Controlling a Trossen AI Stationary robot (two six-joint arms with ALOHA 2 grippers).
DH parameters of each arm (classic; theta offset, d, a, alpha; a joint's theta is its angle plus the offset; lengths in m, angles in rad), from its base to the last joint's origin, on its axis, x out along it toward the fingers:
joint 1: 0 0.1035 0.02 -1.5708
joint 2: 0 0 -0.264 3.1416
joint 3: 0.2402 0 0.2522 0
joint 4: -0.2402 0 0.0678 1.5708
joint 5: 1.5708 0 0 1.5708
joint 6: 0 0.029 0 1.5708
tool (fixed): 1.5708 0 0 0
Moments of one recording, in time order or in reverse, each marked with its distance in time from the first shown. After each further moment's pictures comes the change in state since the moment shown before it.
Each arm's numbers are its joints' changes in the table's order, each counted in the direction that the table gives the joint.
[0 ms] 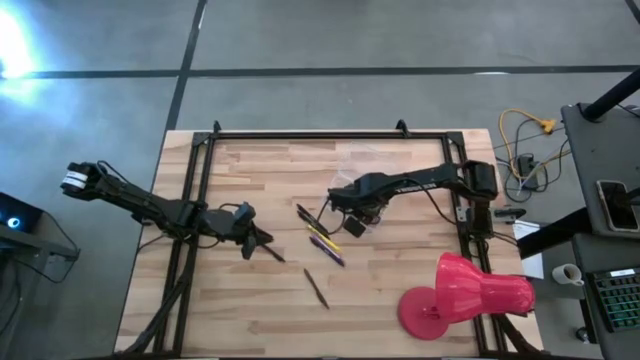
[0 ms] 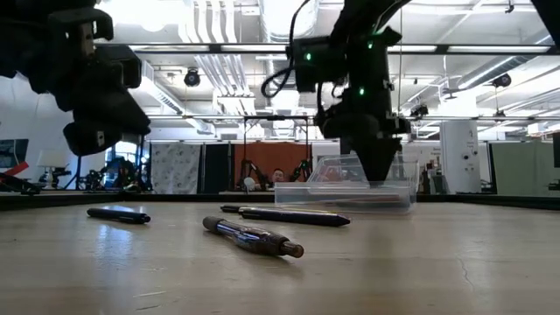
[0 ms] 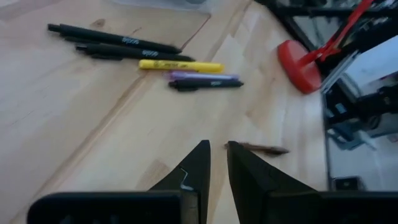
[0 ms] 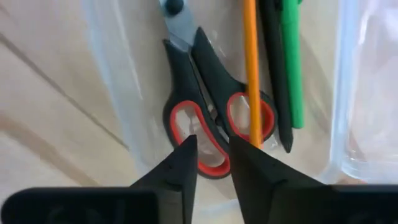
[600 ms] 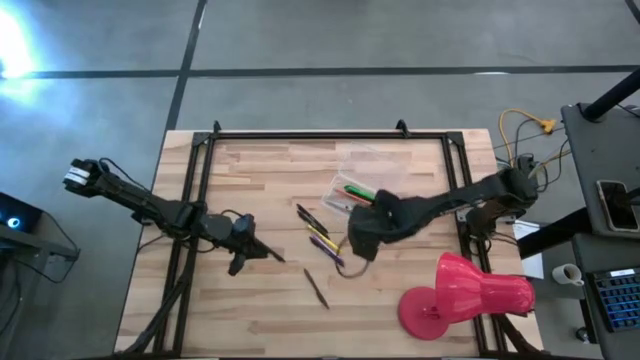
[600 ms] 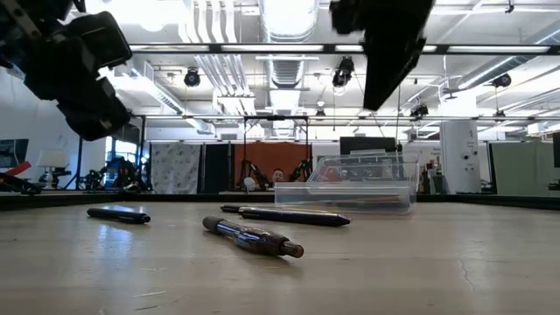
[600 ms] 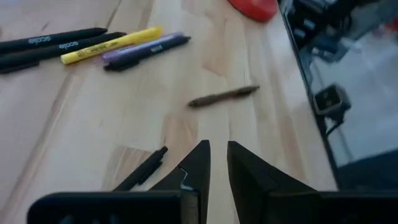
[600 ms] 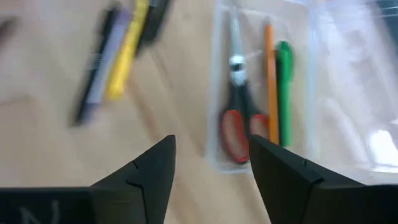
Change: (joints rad) left arm -0.072 0.000 0.048 -0.079 0.149 0.331; right arm 0.313 -0.249 0.000 0.027 0.257 -0.020
